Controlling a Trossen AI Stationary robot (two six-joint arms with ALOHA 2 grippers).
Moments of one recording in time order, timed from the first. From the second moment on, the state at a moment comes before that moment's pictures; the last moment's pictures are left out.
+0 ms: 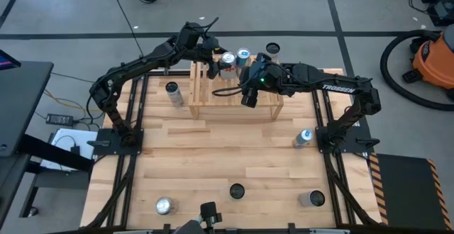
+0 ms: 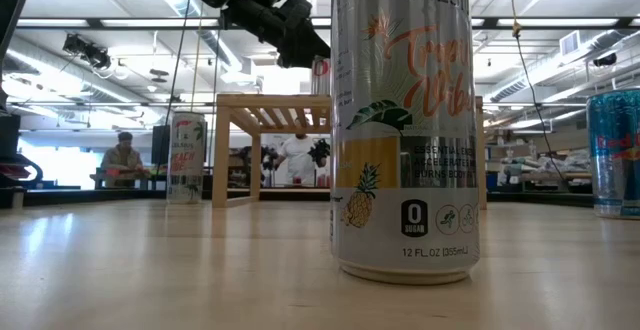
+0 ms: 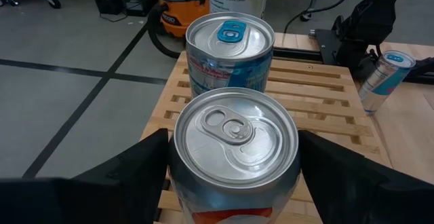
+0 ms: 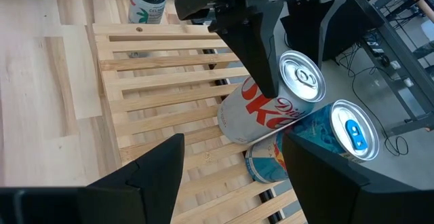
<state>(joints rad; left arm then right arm) 0.66 1.73 1.54 -0.28 0.42 0.25 -0.12 1.57 1.71 -0.86 0.47 -0.13</state>
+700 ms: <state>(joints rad) 0.68 1.71 1.54 -0.32 0.41 0.26 -0.12 1.57 1.71 -0.86 0.47 -0.13</state>
